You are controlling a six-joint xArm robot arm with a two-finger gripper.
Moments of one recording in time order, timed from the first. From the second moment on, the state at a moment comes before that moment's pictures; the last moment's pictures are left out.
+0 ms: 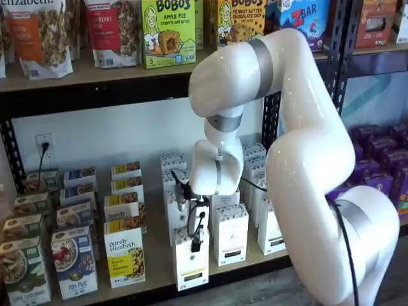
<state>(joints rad) 0.31 0.87 -1.19 0.45 0.25 -1.69</state>
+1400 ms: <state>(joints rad) 0.36 0.50 -0.73 0.57 0.18 -1.76</state>
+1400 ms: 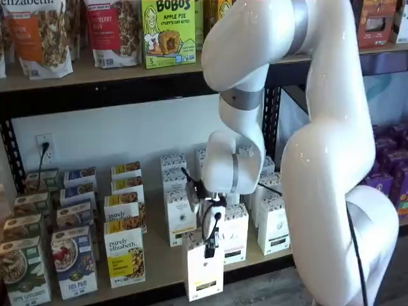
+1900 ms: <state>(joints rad) 0.37 0.33 -0.62 0.43 0.22 -1.61</state>
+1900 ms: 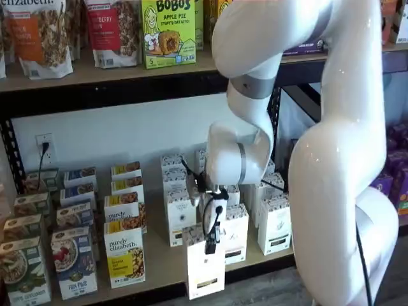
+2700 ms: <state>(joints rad) 0.38 0.12 -0.52 0.21 0.29 -1.38</state>
